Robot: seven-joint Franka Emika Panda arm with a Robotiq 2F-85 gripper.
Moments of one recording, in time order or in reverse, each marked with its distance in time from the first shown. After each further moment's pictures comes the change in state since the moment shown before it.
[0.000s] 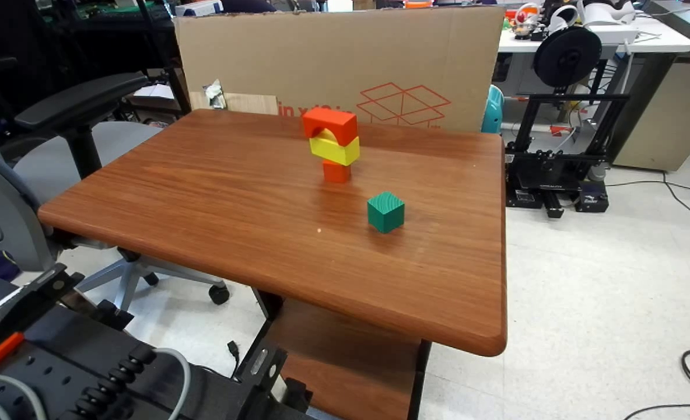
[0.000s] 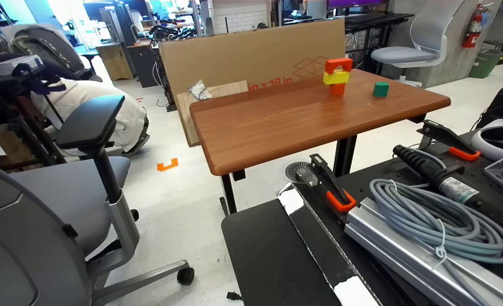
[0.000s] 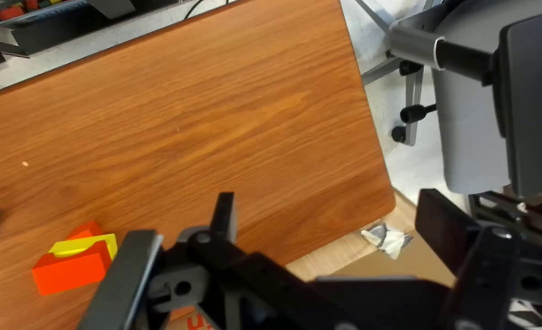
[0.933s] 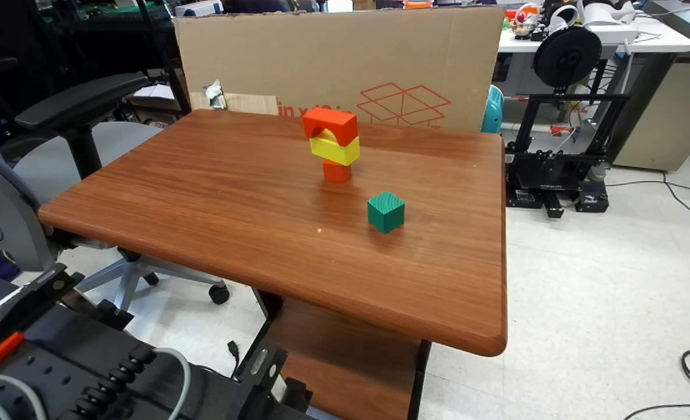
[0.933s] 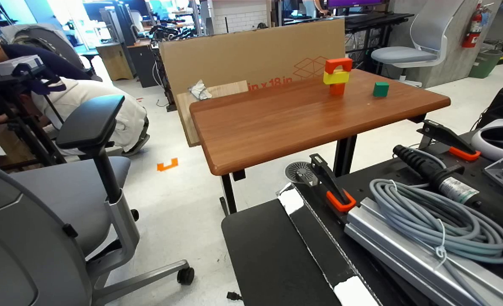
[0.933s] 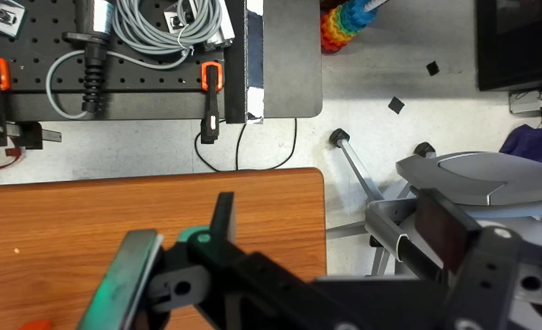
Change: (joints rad) arm 0.059 -0.219 0.010 -0.088 0.020 -0.404 -0.238
